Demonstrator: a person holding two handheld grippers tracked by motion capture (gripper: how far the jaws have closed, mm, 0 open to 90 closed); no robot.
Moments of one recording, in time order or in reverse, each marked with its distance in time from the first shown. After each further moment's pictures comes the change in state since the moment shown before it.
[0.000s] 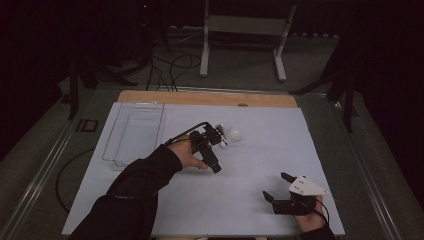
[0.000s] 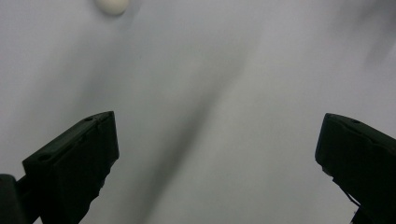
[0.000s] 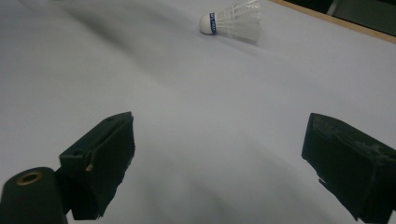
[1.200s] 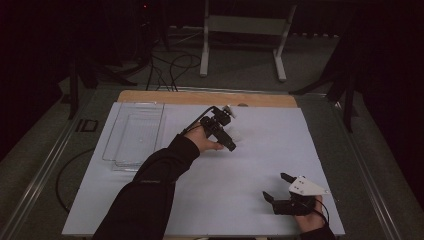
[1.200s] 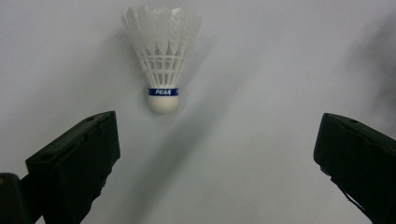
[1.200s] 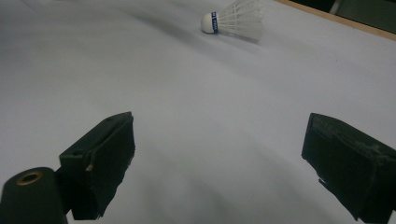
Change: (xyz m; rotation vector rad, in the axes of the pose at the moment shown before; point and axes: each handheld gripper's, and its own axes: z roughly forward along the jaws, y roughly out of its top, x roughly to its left) left arm 0.034 0.050 0.014 -0.180 0.021 -0.145; right arm 0.000 -0.001 0.000 -0.001 0.008 0.004
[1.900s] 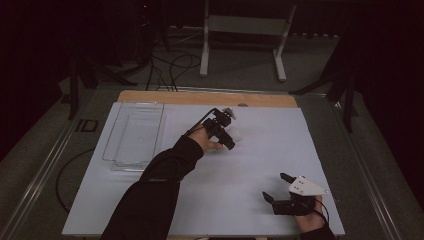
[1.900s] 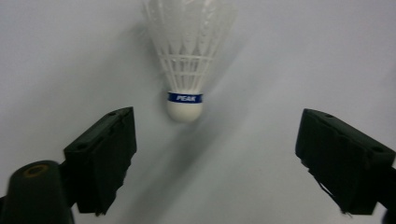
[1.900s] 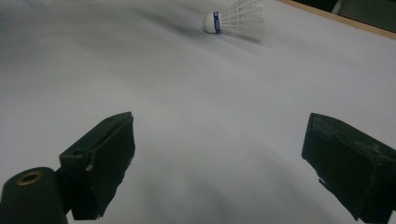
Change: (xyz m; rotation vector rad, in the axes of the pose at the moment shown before) left arm 0.012 0.003 0.028 0.033 0.061 -0.044; right arm 0.000 0.000 0.000 0.000 0.006 -0.004
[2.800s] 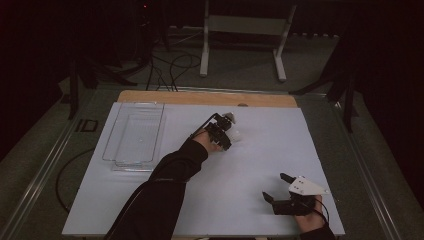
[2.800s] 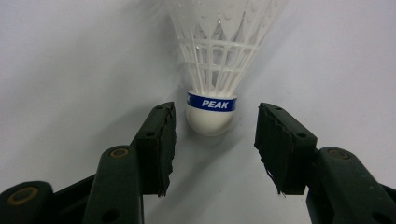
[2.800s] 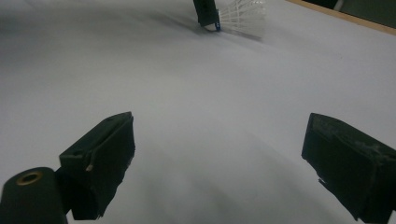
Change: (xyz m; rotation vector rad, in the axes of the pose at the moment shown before) left arm 0.007 0.002 0.039 0.058 0.052 -0.038; right arm -0.001 -0.001 0.001 0.008 0.005 0.011
